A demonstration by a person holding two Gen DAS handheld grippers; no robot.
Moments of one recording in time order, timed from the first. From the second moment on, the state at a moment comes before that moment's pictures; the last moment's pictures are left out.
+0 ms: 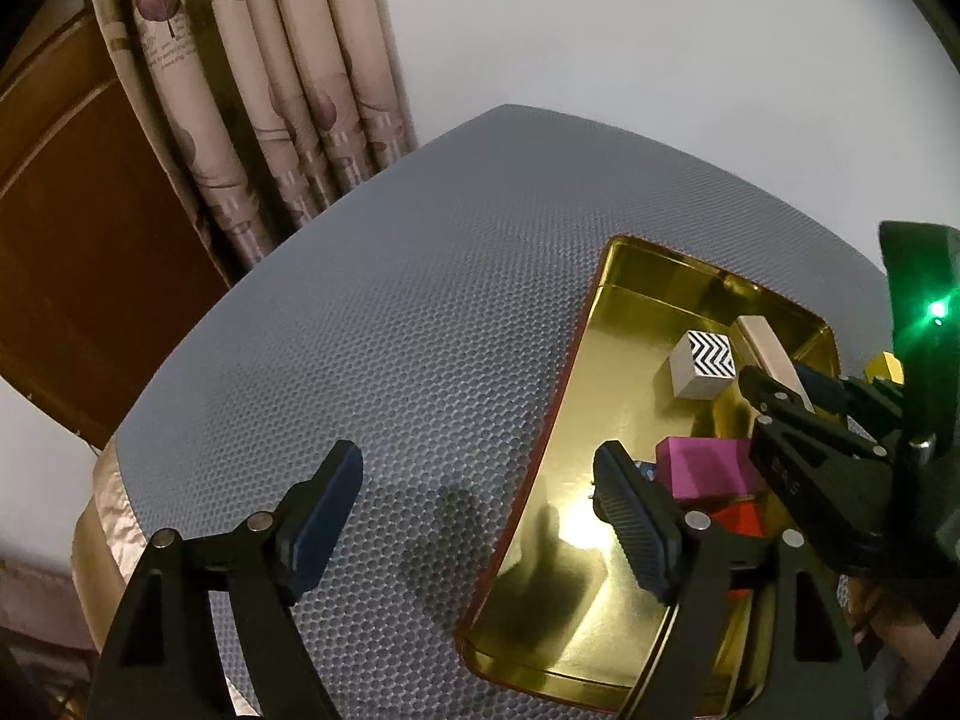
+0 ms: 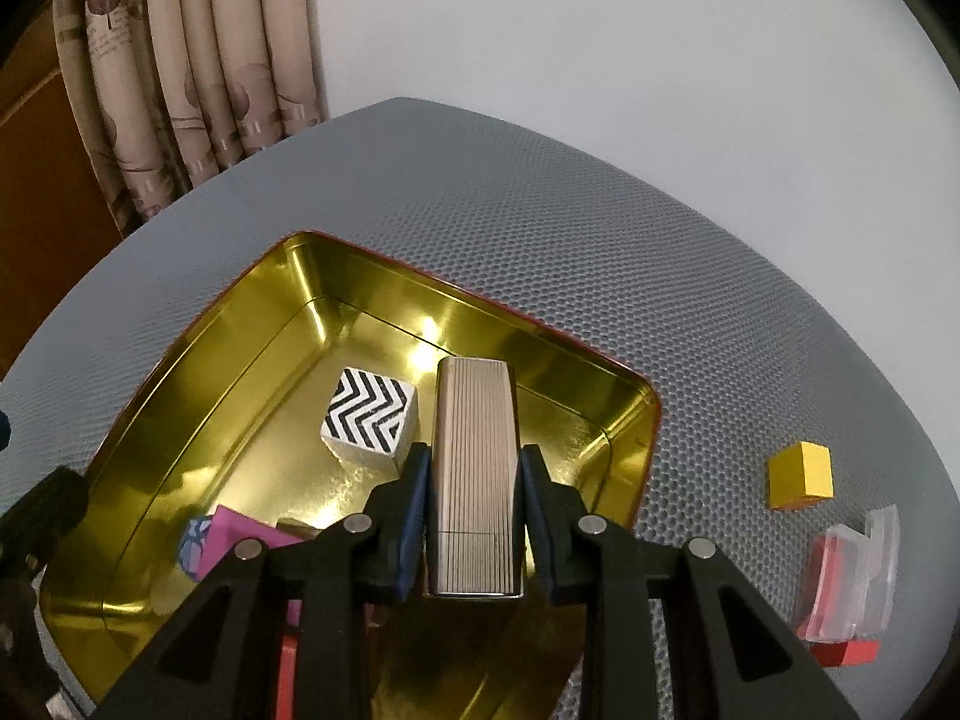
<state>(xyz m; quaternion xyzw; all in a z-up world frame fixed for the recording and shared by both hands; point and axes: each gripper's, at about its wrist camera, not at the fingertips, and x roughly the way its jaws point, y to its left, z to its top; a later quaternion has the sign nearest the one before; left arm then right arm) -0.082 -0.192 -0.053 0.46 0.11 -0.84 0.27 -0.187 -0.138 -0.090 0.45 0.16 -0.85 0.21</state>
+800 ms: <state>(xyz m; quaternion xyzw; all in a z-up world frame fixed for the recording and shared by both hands) -0.084 -0.193 -0.059 0.48 0.10 -0.82 0.27 -0.193 -0.149 -0.105 0.48 0.18 -0.83 0.22</state>
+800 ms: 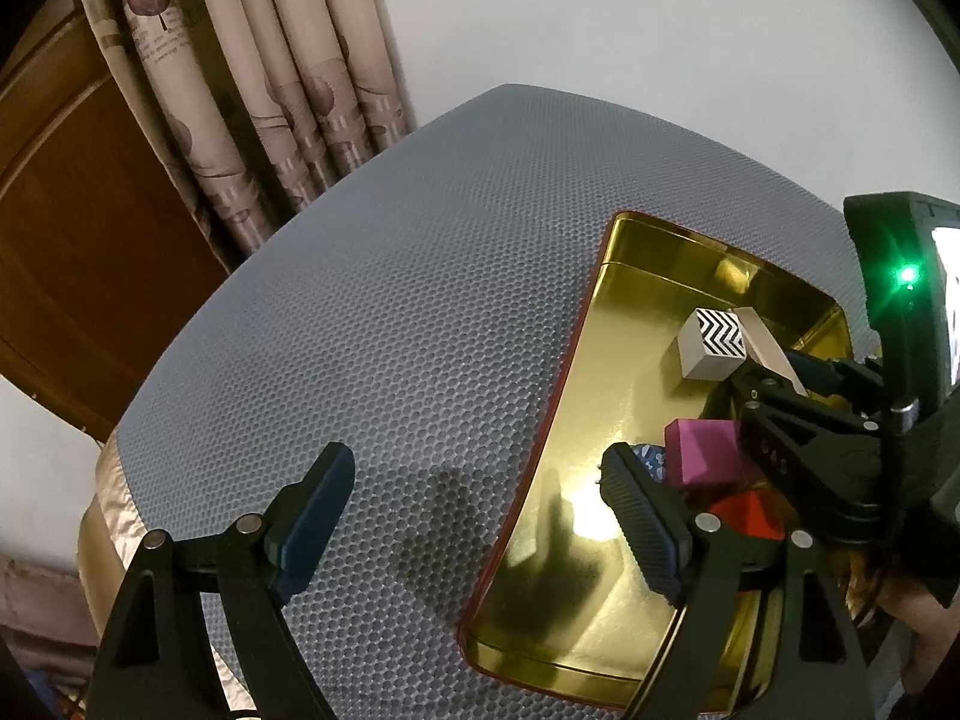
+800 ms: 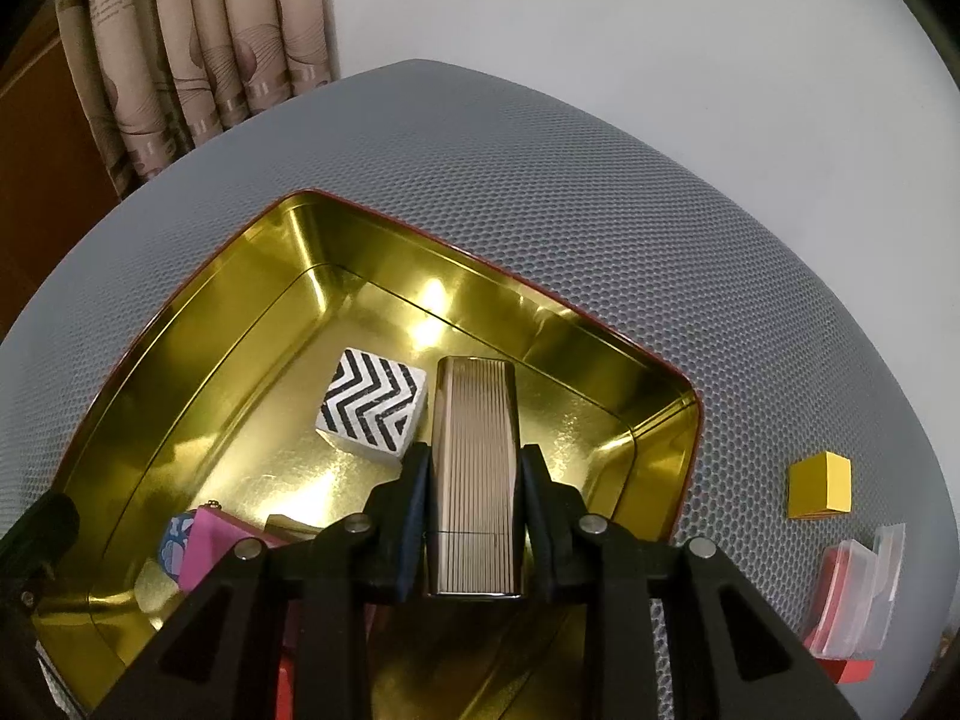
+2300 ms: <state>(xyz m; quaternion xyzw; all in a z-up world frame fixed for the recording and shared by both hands) -0.088 -0.177 -0.059 0.48 0.07 -0.83 0.28 -0.152 0.121 -0.088 0.42 0.00 -0.91 0.05</state>
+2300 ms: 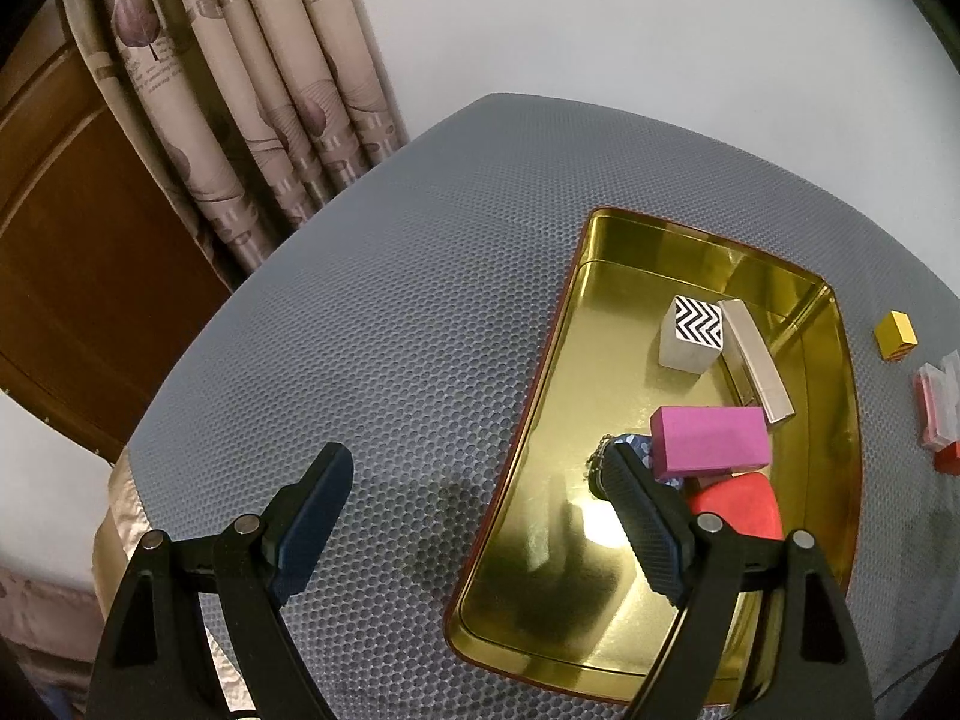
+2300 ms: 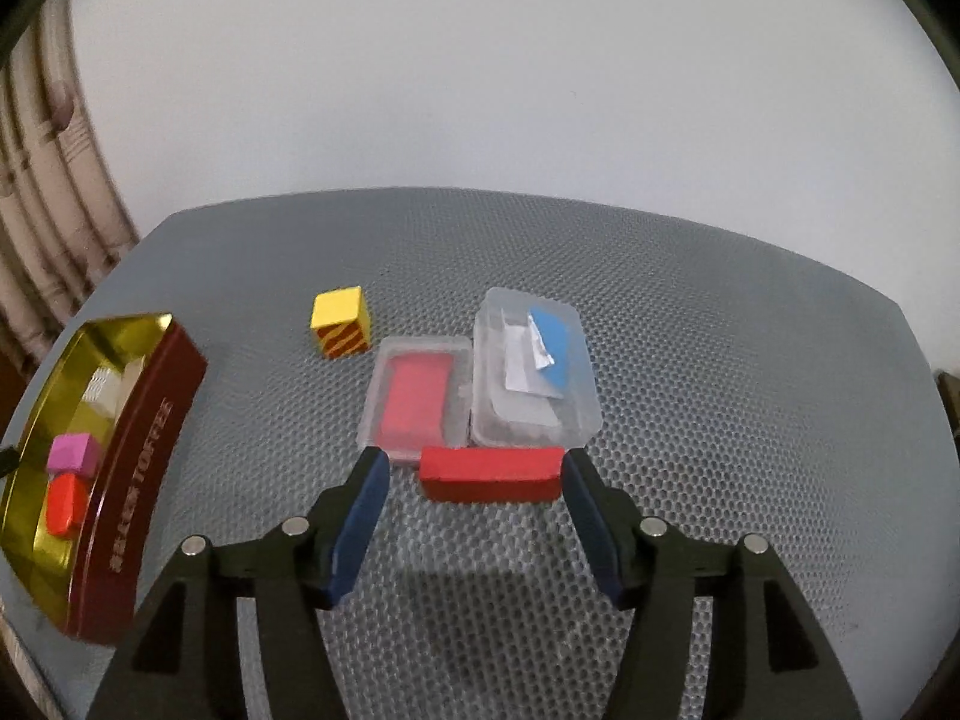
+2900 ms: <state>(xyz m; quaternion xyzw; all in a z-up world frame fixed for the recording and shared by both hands) -0.087 -0.177 -0.060 0.49 0.07 -0.83 0.27 -0.145 0.144 -0.112 0.44 0.01 -0.90 0.01</state>
